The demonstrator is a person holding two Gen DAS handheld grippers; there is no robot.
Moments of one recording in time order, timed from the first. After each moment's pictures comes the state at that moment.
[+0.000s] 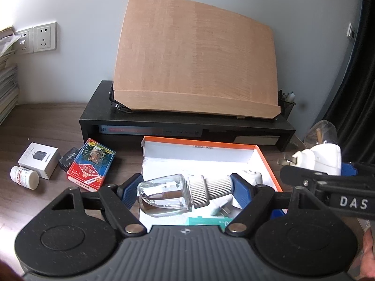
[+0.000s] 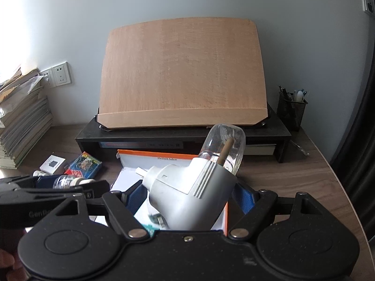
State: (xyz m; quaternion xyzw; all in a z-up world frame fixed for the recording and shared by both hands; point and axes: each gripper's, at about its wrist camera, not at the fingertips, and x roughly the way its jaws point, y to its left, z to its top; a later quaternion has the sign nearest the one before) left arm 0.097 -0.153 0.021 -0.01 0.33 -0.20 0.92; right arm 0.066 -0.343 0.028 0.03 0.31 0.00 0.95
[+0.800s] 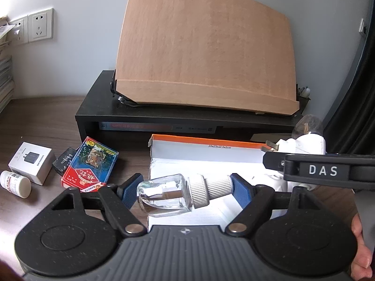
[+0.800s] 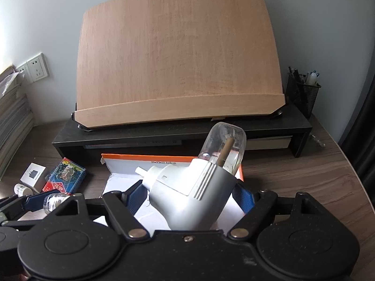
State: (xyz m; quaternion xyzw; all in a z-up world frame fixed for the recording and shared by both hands) left arm 0.138 -0.152 -0.001 -0.01 0.35 -0.20 0.92; right arm 0.141 -0.329 0.003 0.05 0.36 -0.03 0.93
